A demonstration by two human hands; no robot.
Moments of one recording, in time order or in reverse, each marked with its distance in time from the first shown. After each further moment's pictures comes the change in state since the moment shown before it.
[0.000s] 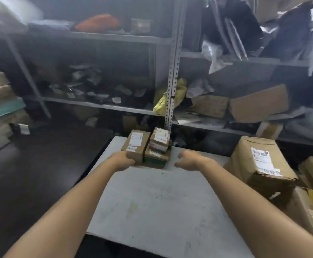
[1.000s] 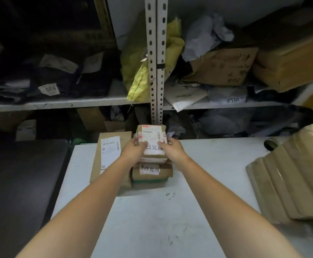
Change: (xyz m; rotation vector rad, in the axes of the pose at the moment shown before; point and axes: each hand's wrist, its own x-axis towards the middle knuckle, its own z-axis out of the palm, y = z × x) left_hand 0.385 0.041 0.080 -0.468 -0.170 -0.066; right_hand 0.360 0.026 0.074 1.185 0.255 0.356
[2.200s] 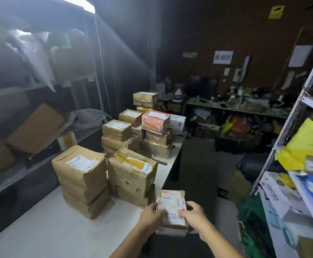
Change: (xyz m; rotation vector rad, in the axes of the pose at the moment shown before) left_hand -0.527 -0.047 0.359 0.463 -1.066 0.520; right_hand -0.638 0.264 -0.288 0.474 1.049 0.288
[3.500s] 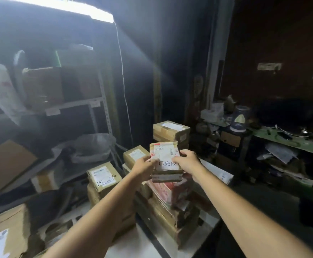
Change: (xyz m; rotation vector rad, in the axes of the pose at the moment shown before) left_hand 0.446 0.390 -0.096 -0.290 0.537 0.134; right_hand 0.512 -0.443 -0.073 -0.145 -0.346 -0.511
